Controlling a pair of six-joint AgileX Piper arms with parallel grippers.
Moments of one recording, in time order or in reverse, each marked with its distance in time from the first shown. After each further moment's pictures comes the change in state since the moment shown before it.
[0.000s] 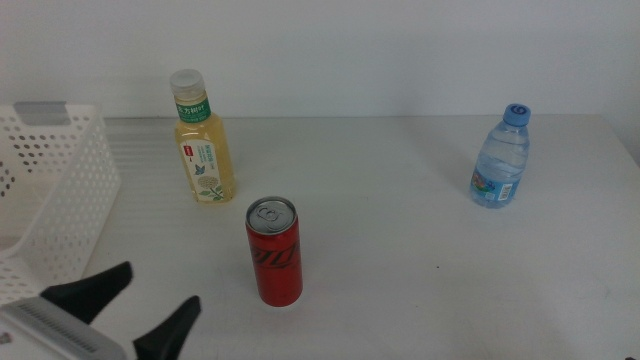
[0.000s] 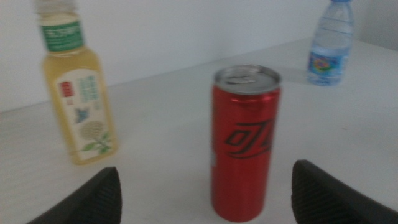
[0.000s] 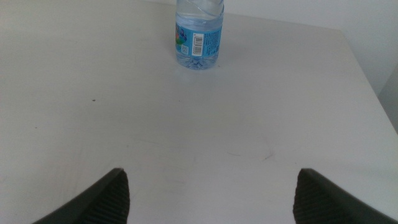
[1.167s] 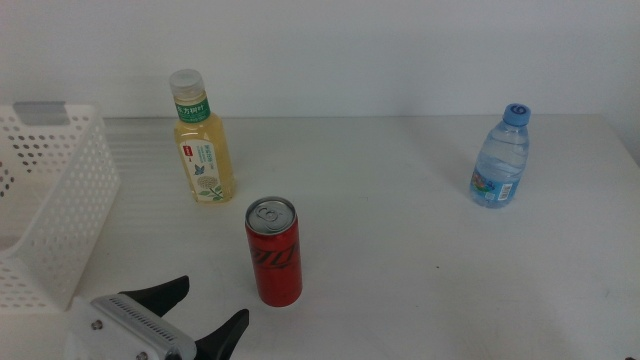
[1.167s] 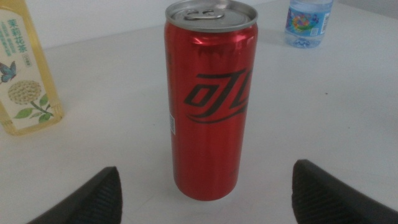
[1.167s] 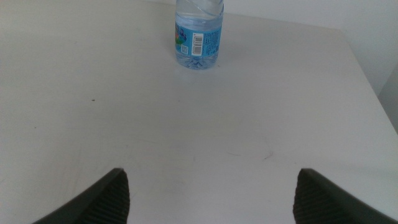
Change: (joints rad) left arm -0.090 0.561 -0.011 0.012 -0.461 -0.085; right arm 0.000 0.000 0.000 0.000 0.000 0.000
